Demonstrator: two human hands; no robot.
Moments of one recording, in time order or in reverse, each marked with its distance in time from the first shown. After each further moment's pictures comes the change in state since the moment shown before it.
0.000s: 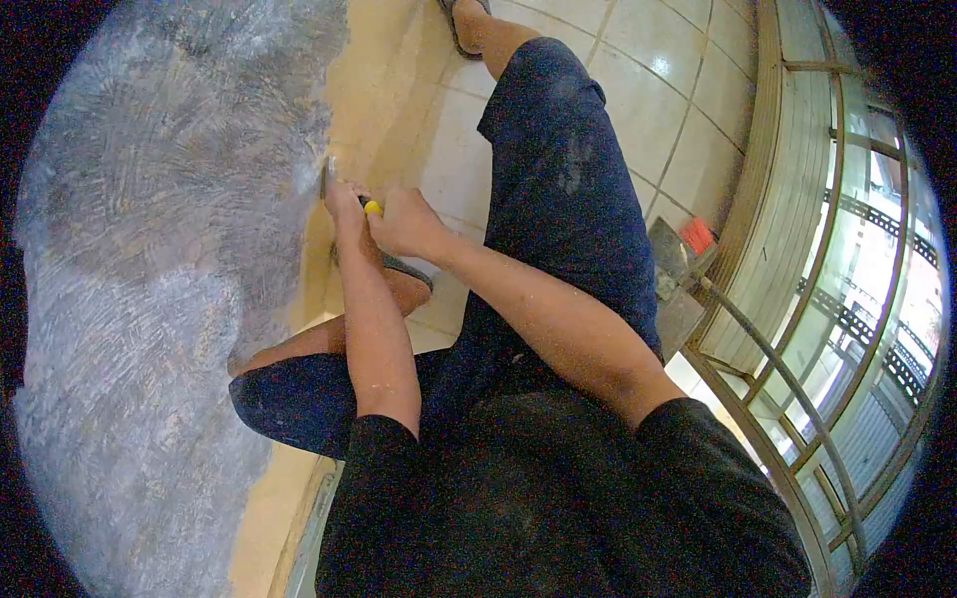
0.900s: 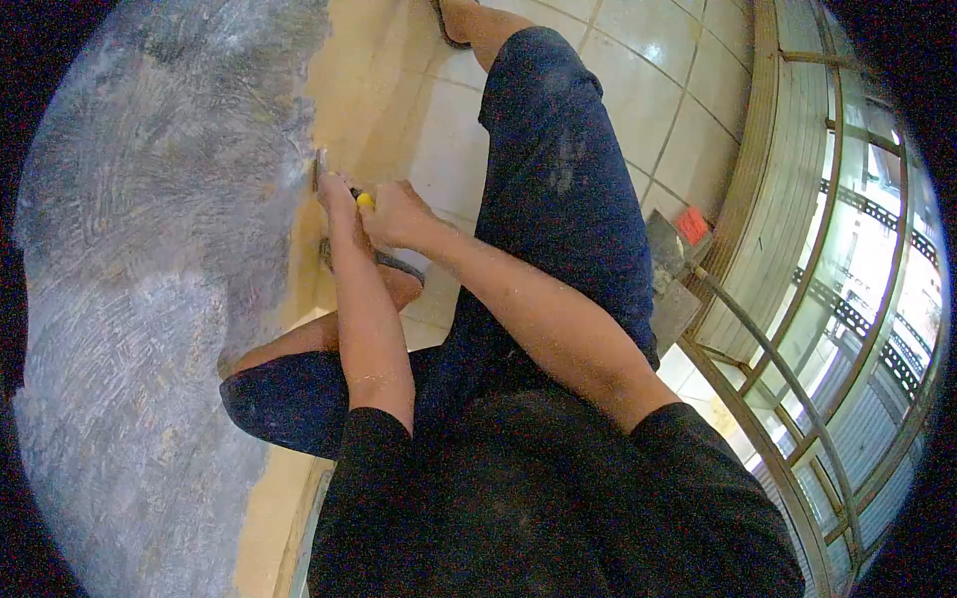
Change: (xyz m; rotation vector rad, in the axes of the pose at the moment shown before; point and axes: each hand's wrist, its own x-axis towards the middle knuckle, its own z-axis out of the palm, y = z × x) left_hand 0.016 -0.014 -0.001 0.032 -0.051 0.068; right_hand 0.007 0.001 -0.007 -0.003 -0.046 0.034
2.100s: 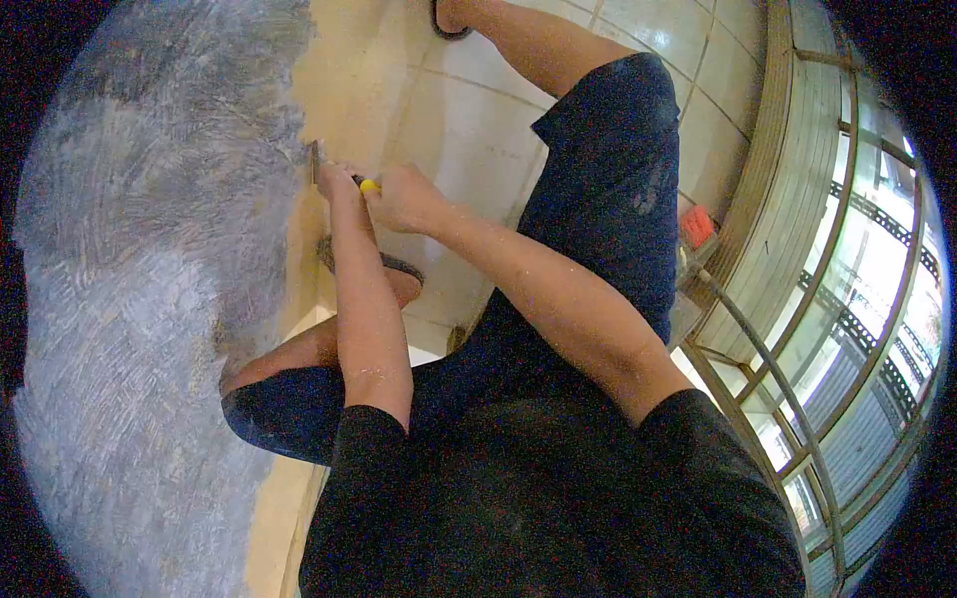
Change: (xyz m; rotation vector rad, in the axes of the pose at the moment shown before) left_hand 0.000 -0.005 0.045 0.056 0.293 -0.090; right_hand 0.025 0.017 -0.031 -0.003 -0.038 0.022
